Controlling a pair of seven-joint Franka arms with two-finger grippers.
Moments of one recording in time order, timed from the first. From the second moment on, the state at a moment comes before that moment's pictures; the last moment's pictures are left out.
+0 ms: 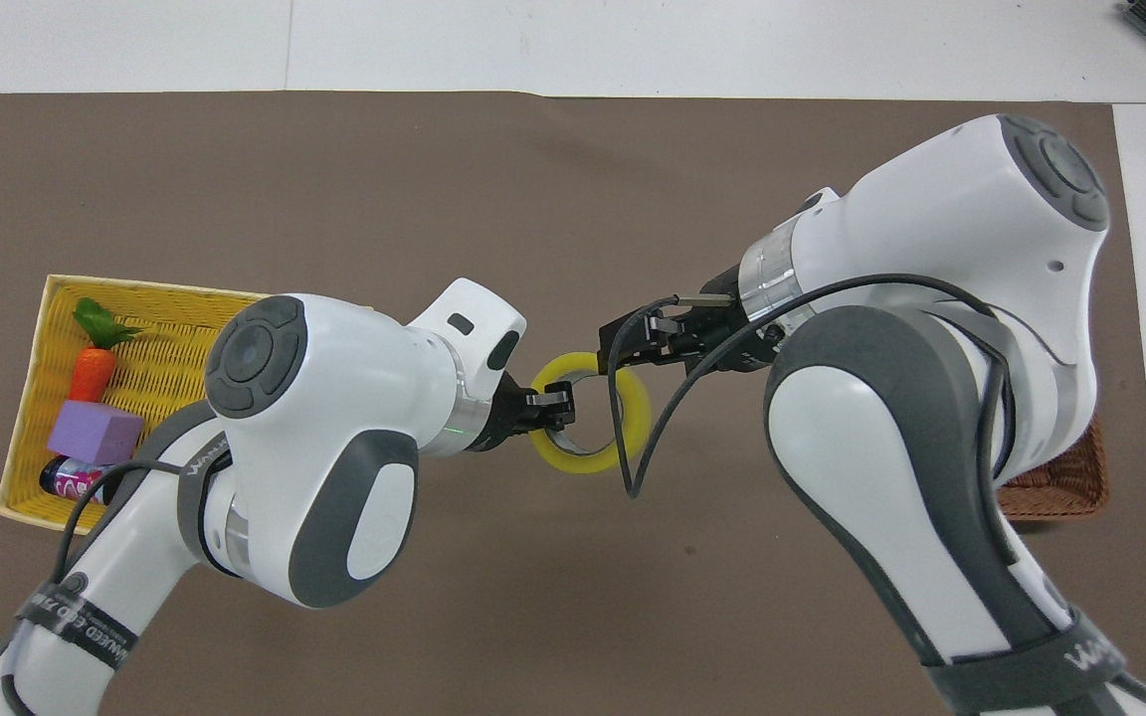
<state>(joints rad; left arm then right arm) -0.57 0.06 -0.05 -1.95 -0.49 2.18 -0.46 0.47 0.17 -0.13 -1.64 0.56 1.80 0.18</state>
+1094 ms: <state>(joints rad) -0.58 0.07 -0.03 -1.88 -0.59 2.24 -0.49 0.45 0.17 -0.14 -1.69 0.62 1.82 0.09</state>
